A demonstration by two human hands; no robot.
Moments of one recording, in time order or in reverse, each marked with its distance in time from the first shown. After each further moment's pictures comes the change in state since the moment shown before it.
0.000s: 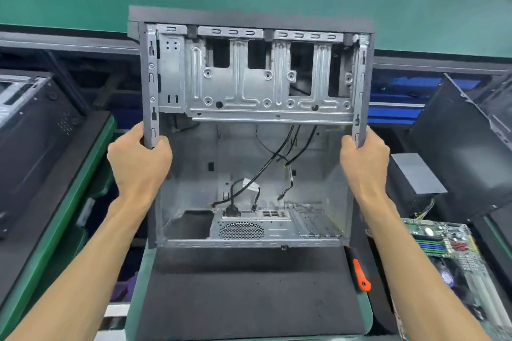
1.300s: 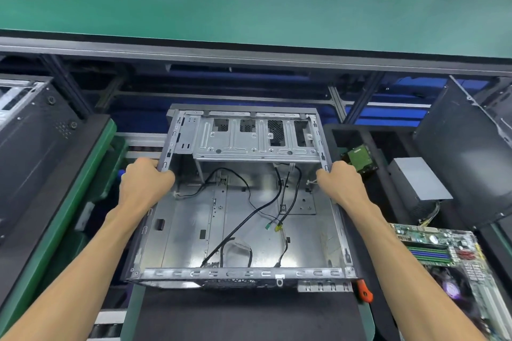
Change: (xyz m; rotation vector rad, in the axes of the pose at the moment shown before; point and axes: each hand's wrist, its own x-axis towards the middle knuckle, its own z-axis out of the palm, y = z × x) left_hand 0.003 -0.050 0.023 0.412 -0.407 -0.355; right_hand 0.005 0.035 0.030 -0.556 -0.489 0.289
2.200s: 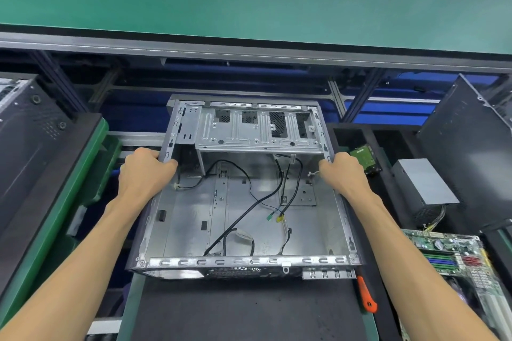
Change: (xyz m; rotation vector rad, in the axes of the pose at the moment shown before) left_hand 0.025 0.022 0.004 -0.014 -0.017 0.017; right_hand 0.043 -0.003 0.005 0.016 0.025 0.002
